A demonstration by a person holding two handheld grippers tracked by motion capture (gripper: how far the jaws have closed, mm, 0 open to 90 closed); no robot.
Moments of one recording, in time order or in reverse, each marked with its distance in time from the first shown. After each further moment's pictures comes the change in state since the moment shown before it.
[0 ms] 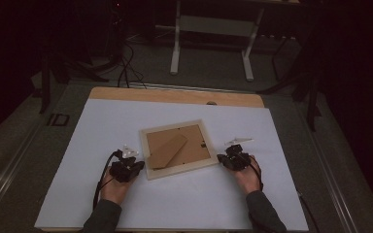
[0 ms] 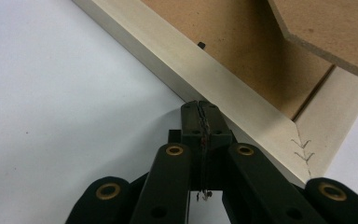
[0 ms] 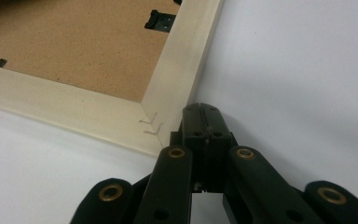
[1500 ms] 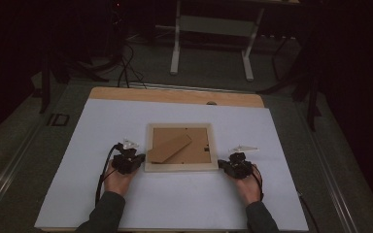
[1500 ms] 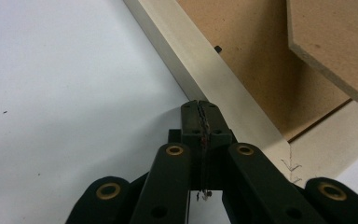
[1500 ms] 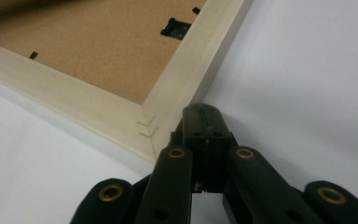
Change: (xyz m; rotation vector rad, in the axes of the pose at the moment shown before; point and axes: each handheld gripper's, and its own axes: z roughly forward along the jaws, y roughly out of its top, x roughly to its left) left arm 0.013 0.014 0.014 -0.022 0.012 -0.062; right arm 0.009 -0.023 -0.010 -0.070 0.026 0.079
